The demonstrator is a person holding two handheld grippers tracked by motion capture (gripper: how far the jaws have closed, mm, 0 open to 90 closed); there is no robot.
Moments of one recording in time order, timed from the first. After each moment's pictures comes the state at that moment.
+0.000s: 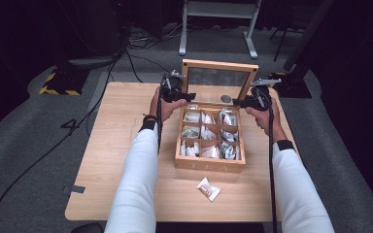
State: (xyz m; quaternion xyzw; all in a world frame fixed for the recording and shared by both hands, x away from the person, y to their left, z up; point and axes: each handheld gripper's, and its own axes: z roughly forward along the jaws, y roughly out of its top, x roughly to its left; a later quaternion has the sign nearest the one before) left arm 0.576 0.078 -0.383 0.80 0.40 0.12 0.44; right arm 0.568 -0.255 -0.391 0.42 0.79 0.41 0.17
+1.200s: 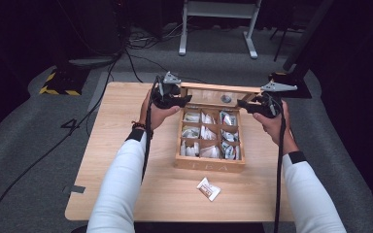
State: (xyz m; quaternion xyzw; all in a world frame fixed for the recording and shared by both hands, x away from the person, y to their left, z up) left arm 0.516 0.091 -0.349 0.81 0.34 0.17 0.45; right arm 0.512 -0.263 -0.359 0.37 0.77 0.48 0.21
